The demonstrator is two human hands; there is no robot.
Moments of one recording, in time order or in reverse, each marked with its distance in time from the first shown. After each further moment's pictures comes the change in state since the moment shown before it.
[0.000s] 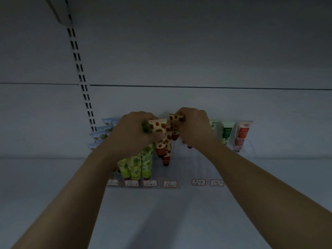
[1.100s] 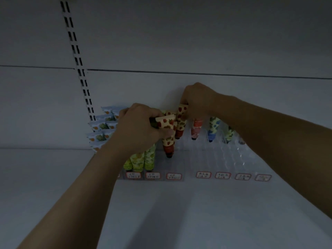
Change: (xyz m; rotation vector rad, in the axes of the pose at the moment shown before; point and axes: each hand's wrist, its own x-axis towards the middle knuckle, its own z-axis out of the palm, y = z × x) left_hand 0.004 -0.012 0.017 0.064 0.078 -0.015; right_hand 0.058 0.007 -0.014 -0.451 -0.405 -0.264
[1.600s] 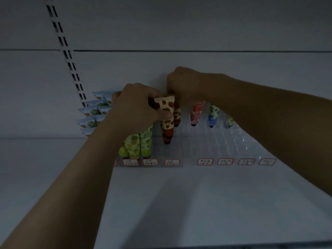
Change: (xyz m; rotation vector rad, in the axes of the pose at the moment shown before) left_hand 0.008 0.011 0.001 0.003 -0.080 -0.059; right_hand 0.010 -0.016 0.003 -0.150 -0.062 -0.187
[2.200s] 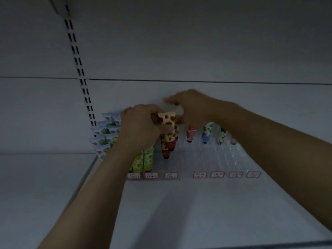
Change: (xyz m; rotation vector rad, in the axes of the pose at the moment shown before) left_hand -0.009 0.012 -0.005 -0.070 0.175 0.013; right_hand -0.047 -0.005 -0.029 0.259 -0.003 0.131
